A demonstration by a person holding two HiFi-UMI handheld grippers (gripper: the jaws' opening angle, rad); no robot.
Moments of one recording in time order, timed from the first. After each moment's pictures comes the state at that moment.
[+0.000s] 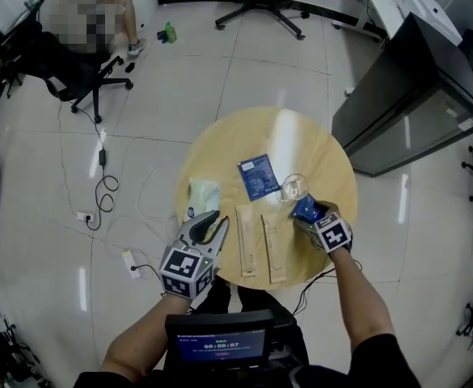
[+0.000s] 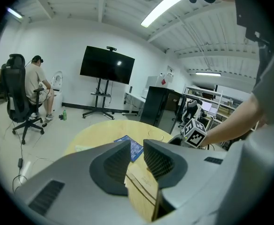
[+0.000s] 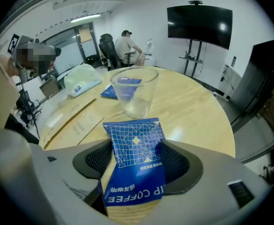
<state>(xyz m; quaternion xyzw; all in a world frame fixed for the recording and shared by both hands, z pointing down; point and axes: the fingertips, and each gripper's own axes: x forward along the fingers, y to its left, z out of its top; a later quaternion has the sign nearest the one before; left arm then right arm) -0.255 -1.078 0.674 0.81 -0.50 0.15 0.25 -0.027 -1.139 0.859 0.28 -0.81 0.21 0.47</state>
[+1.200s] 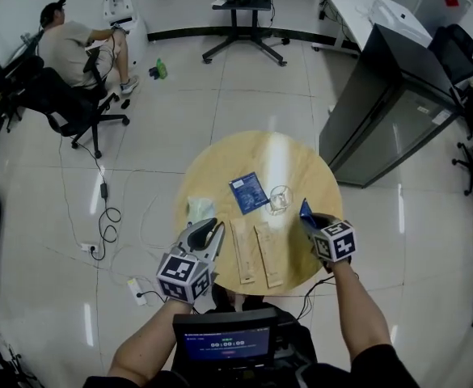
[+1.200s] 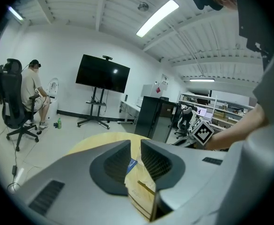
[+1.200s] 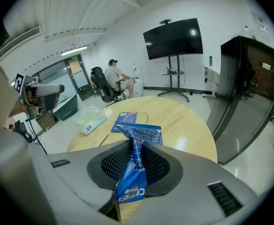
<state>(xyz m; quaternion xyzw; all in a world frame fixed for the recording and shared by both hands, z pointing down) -0.230 -1.050 0.589 0.84 -0.49 0.11 0.22 -0.010 -1.107 0.721 0.36 -0.84 0.26 0.31</state>
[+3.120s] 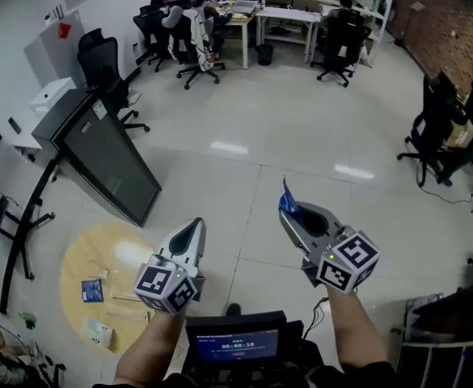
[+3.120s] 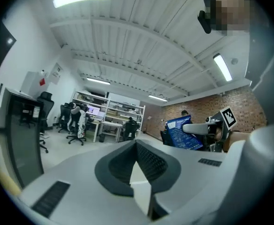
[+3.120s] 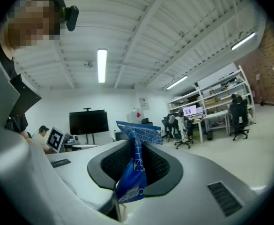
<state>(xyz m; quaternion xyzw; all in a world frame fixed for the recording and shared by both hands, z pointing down) 0.301 -0.480 0.418 0.99 0.13 0.05 0.09 0.360 -0.326 0.378 0.84 -0.53 0.06 -0.07</state>
